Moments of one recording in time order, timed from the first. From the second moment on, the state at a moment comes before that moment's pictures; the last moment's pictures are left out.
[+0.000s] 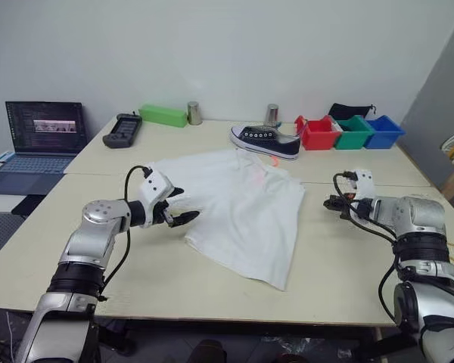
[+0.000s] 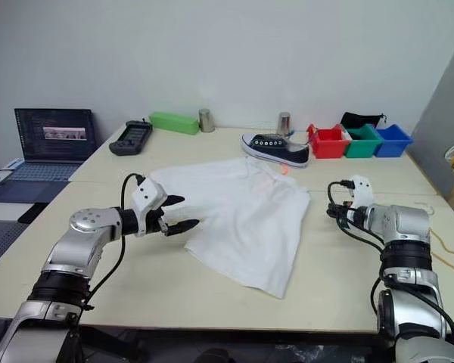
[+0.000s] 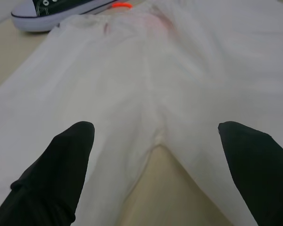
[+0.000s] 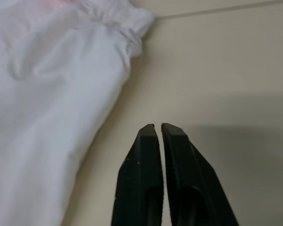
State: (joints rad) left arm -0.52 0.65 -0.03 0.36 -0.15 0.20 -0.97; right arm -0.72 -0.46 -0.23 0.40 0.32 1.11 0.49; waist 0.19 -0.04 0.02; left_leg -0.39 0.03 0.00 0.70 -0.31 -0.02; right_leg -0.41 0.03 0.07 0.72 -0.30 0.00
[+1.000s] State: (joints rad) left arm -0.75 0.59 -0.14 1.01 0.11 -0.17 -0.88; right arm -1.11 -0.28 -0.19 1.25 0.22 0.58 0.42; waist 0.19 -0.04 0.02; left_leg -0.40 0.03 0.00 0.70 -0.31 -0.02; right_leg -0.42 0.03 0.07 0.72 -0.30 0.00
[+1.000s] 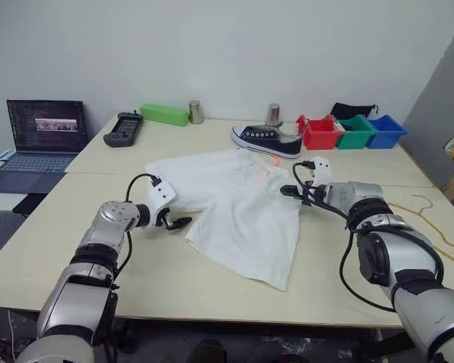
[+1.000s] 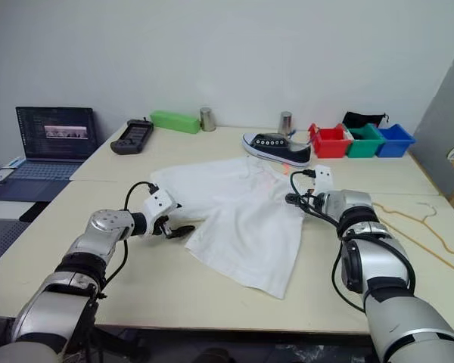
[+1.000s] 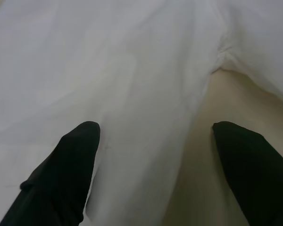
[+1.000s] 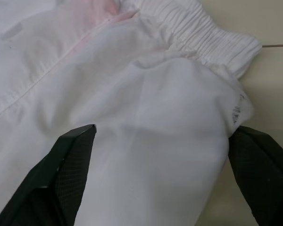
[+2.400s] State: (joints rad) left arm -1.00 0.39 -0.20 1.27 0.27 -0.31 -0.70; right arm -0.56 -0.36 -0.51 0.03 0.42 1.44 0.23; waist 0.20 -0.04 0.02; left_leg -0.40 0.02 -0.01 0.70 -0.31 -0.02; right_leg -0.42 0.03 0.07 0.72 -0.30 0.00
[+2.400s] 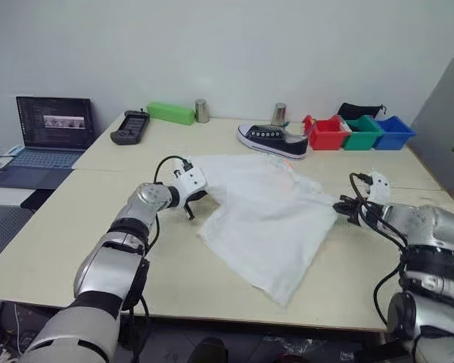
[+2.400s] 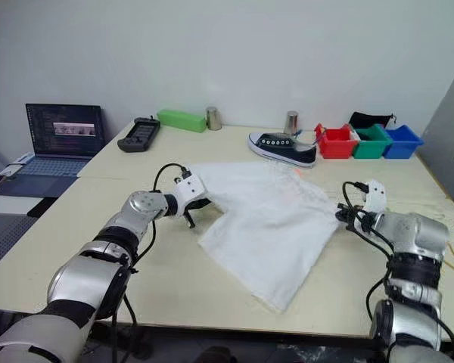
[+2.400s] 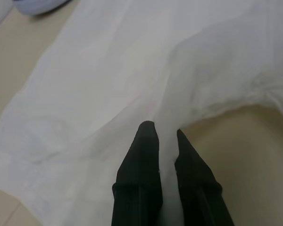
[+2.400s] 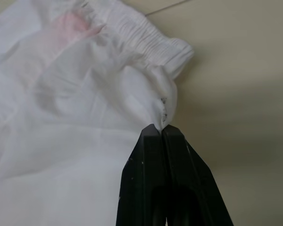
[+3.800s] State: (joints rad) left arm -0.76 0.53 -0.05 0.96 0.00 0.00 -1.22; right arm -0.33 -1.08 0.08 -0.29 0.42 0.55 0.85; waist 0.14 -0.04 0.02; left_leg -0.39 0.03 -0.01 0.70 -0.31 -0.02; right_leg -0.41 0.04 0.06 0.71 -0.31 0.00
